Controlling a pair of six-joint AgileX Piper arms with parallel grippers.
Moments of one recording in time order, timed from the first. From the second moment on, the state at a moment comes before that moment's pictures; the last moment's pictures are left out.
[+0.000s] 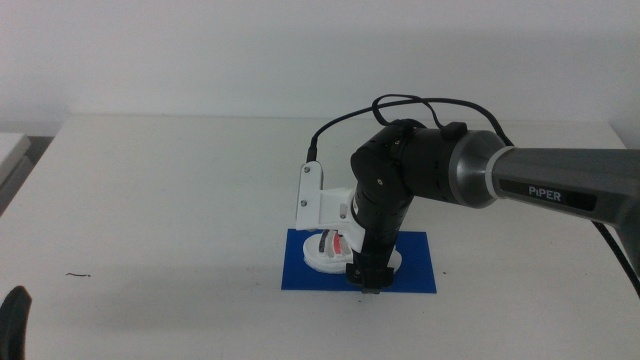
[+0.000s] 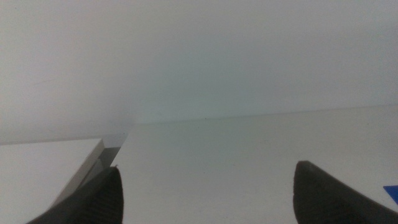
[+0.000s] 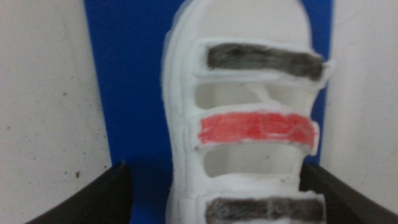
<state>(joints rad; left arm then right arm) -0.01 0.00 0.00 0.10 0.13 -0.05 0.70 2.09 -1.52 -0.15 0.85 -0.75</state>
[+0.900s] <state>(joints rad) -0.01 0.00 0.00 0.10 0.13 -0.05 0.10 0.31 -0.22 -0.02 0.17 -0.09</state>
